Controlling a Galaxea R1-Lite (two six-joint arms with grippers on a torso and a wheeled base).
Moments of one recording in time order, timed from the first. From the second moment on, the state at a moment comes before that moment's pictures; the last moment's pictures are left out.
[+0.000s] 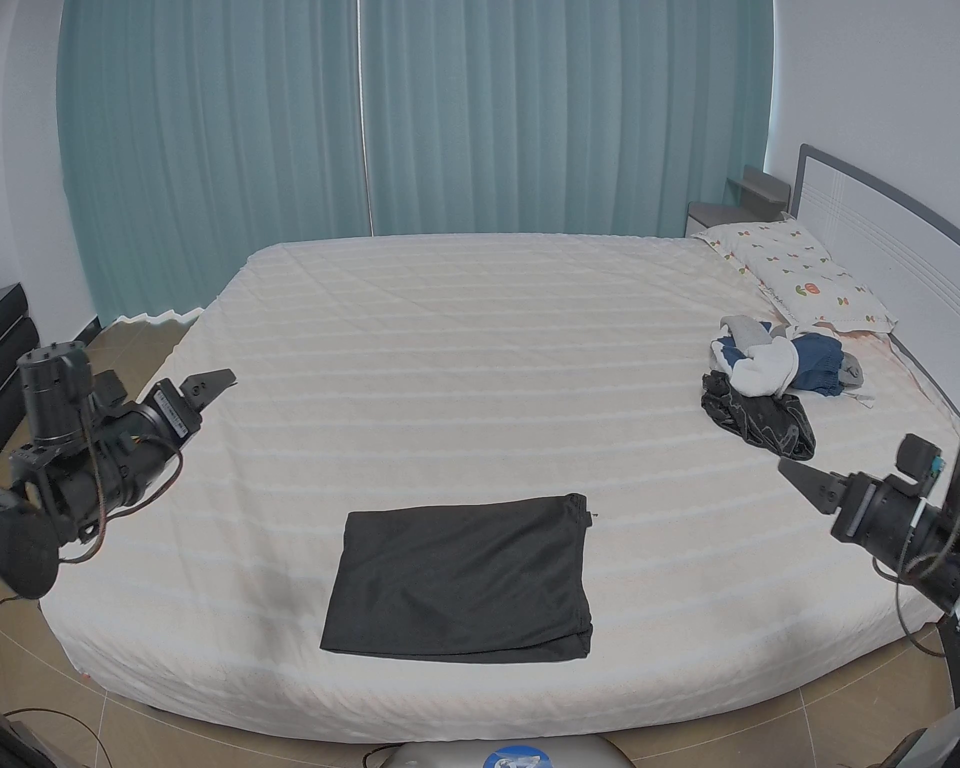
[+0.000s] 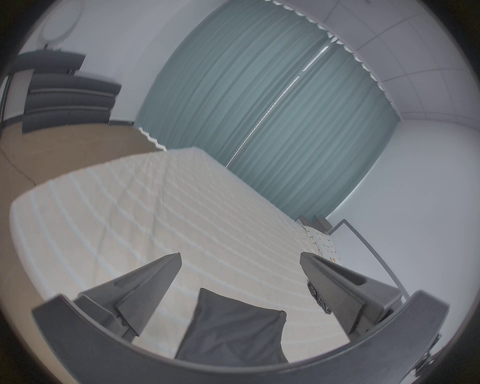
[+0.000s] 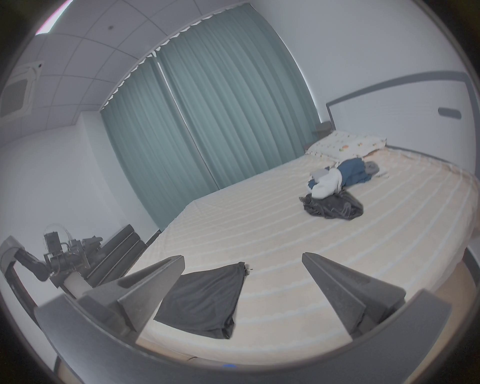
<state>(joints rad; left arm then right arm) -0.08 1.54 -0.58 -0.73 -0.04 -0.67 0.27 1.32 -0.26 -0.86 -0.03 0.42</state>
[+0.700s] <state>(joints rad) -0.08 0.62 -0.36 -0.18 0.24 -0.21 0.11 0.32 -0.22 0.09 -0.03 0.06</state>
